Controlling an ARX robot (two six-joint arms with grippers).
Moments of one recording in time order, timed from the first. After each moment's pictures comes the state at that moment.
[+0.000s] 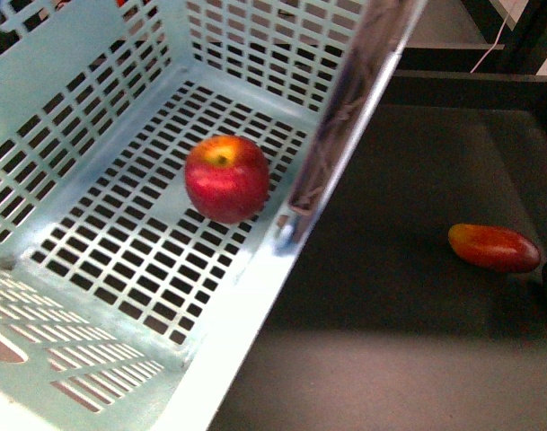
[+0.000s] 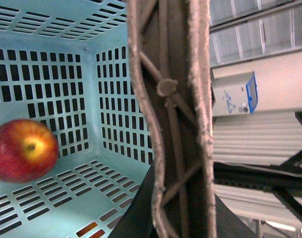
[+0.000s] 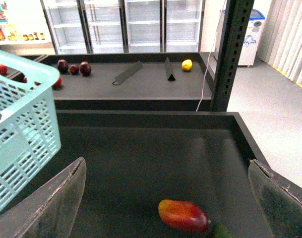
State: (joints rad) left arm -0.65 1.39 0.93 0.01 -0.54 -1.50; right arm 0.00 0.01 0.02 0.00 0.00 0.00
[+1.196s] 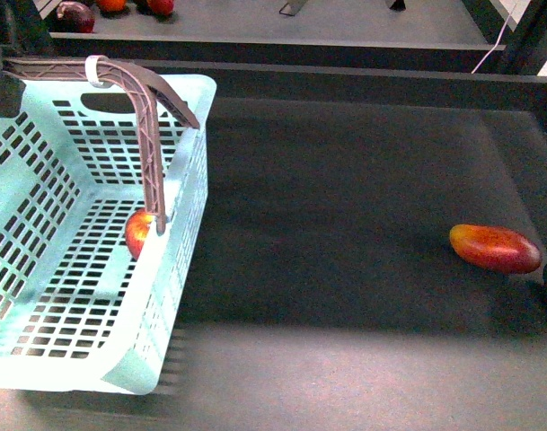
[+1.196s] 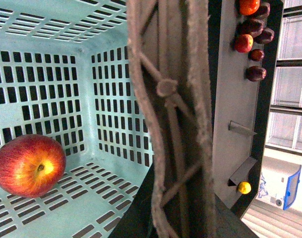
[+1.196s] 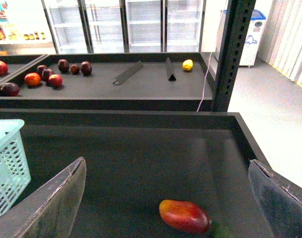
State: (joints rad) left arm -0.18 1.83 0.94 0.23 -0.31 -1.60; right arm 0.00 0.01 0.02 0.00 0.00 0.00
